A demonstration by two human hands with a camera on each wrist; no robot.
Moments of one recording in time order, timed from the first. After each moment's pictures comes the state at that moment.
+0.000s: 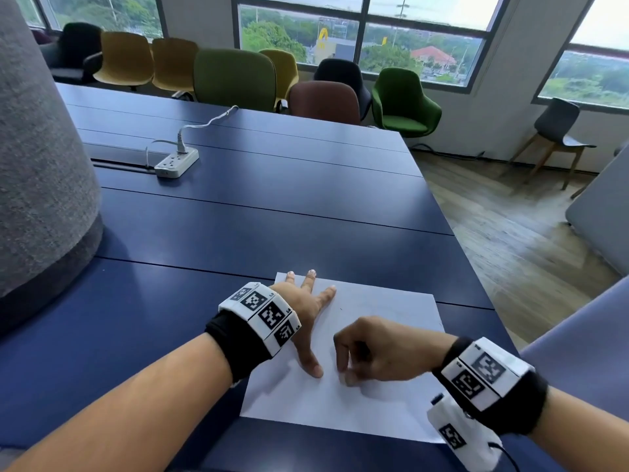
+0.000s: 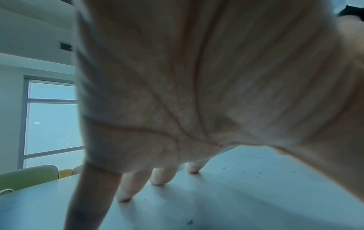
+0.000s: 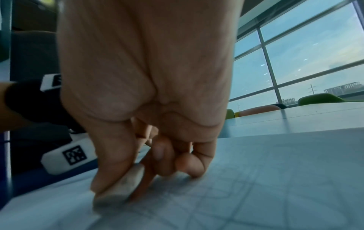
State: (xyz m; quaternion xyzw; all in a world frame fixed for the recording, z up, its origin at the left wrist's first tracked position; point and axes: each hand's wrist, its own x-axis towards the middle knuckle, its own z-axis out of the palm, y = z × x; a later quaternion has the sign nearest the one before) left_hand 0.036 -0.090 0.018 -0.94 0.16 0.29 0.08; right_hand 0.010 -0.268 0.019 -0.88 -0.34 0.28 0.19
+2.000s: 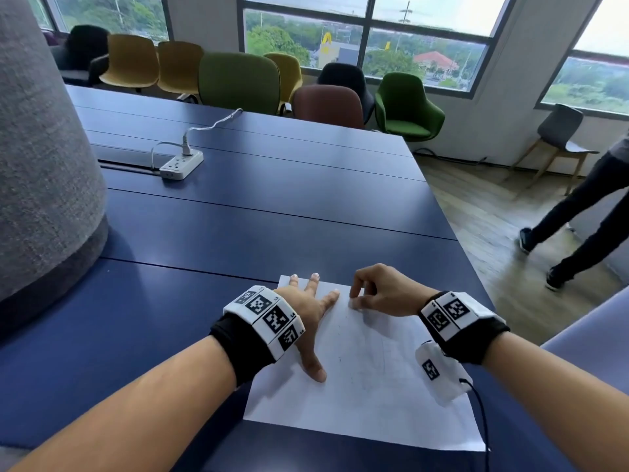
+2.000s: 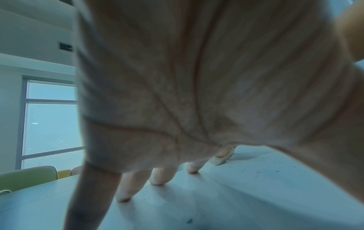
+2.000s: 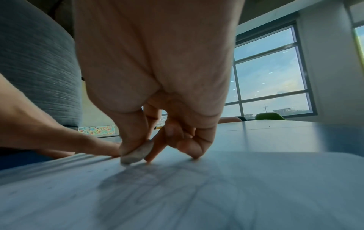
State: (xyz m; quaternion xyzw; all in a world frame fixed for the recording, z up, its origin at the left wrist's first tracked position) left_hand 0.037 -0.088 0.013 -0.94 0.16 0.29 0.07; right_hand 0.086 -0.274 0.016 -0.94 -0.23 0.15 0.22
